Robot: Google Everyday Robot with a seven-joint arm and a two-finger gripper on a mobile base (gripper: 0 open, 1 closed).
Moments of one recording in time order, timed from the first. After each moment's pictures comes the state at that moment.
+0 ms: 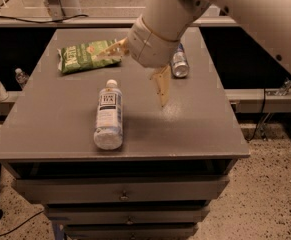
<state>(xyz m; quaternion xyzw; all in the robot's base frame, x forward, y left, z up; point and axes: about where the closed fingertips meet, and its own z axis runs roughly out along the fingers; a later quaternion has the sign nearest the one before) 0.520 0.028 0.917 -0.94 0.24 0.03 0.22</state>
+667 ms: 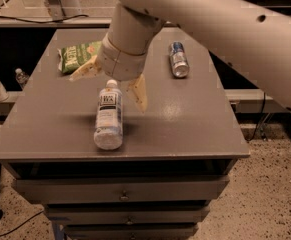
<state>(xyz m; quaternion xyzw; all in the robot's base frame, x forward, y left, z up) 0.515 0.080 0.884 -0.97 0.14 0.02 0.19</state>
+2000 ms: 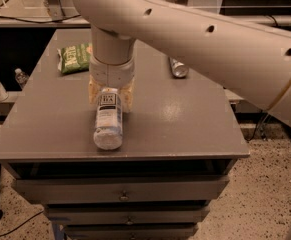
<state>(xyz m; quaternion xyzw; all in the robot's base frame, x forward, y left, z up) 0.534 0.078 0.847 -0.99 0.06 -0.04 0.07</state>
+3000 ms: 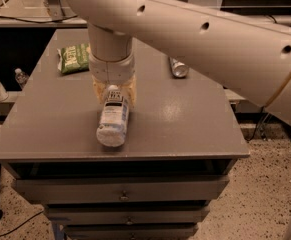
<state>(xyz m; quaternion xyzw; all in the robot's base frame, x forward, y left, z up) 0.536 0.071 0.856 -1.00 0.06 -0.06 0.04</state>
